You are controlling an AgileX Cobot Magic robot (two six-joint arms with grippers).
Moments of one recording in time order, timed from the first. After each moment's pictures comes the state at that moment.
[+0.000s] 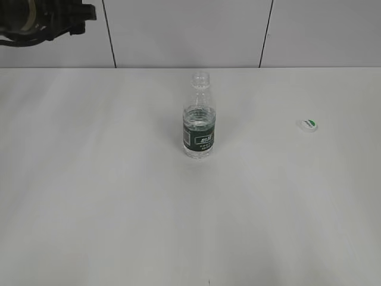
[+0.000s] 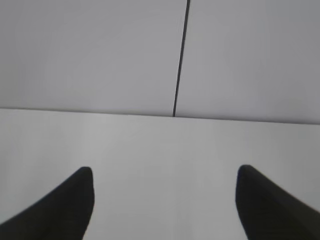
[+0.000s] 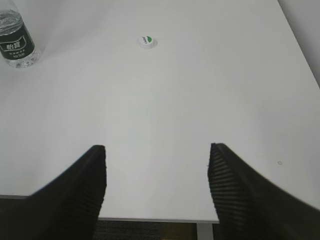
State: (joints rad) left arm -0.30 1.73 -1.21 1.39 0.32 -1.59; right arm 0.08 -0.01 -0.51 0.02 1.10 -0.14
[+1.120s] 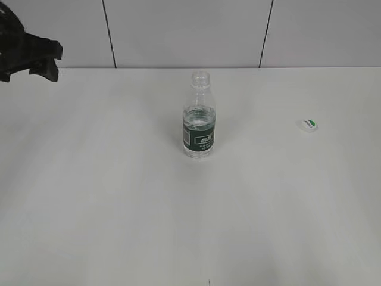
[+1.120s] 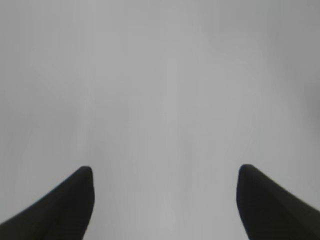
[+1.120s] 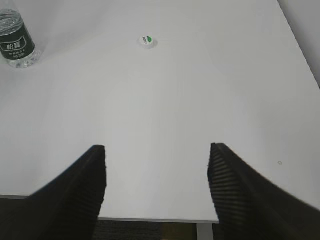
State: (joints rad) left arm -0.17 1.63 -1.21 0.21 0.67 -0.31; right arm 0.08 -0.01 -0.51 0.02 1.10 -0.14
